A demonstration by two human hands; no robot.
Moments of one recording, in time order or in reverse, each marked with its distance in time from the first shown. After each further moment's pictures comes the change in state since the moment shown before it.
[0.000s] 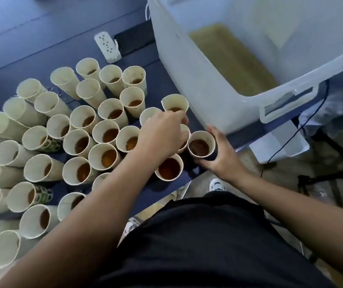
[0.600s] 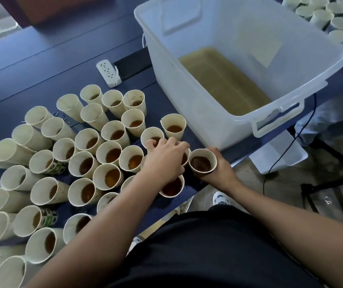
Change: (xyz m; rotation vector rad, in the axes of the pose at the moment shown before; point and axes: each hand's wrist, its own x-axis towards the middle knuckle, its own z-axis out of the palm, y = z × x) left_hand -0.001 -0.008 0.020 0.335 -0.236 0.120; right_hand 0.005 0.006 0.012 0.068 0.066 0.161
